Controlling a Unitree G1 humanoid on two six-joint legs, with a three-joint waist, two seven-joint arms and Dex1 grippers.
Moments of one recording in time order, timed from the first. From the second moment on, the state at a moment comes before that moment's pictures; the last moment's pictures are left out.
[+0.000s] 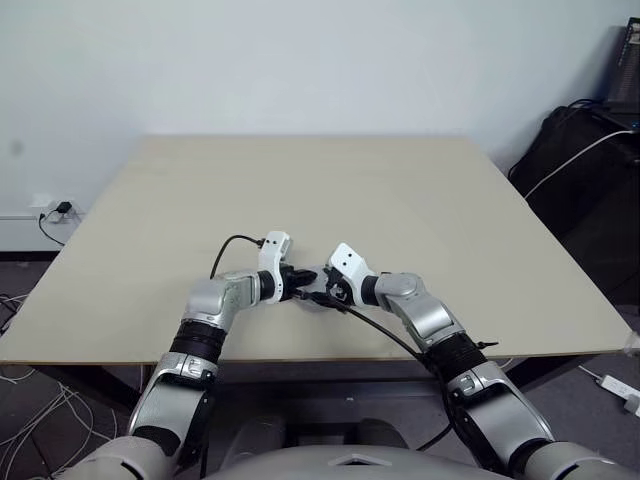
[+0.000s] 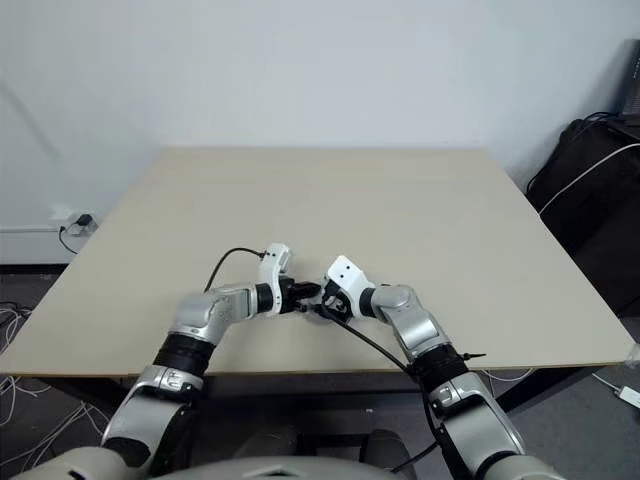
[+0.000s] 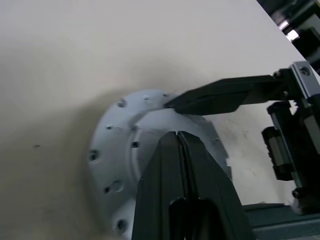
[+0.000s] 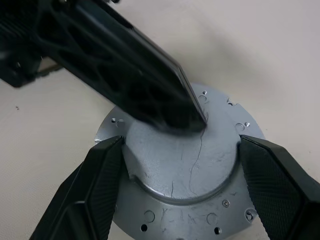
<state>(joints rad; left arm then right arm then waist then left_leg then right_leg) -0.50 0.14 -0.11 0.43 -0.33 0.79 -0.64 -0.42 -0.25 0.34 0.38 -0.01 0.36 0.73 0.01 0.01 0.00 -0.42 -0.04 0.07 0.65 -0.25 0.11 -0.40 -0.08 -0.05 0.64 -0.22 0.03</state>
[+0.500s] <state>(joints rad) -0.58 0.14 -0.17 0.48 -0.26 0.83 -0.62 -0.41 -0.25 0.34 0.36 -0.01 0.38 0.70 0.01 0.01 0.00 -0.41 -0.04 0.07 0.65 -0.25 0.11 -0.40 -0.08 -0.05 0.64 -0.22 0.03</state>
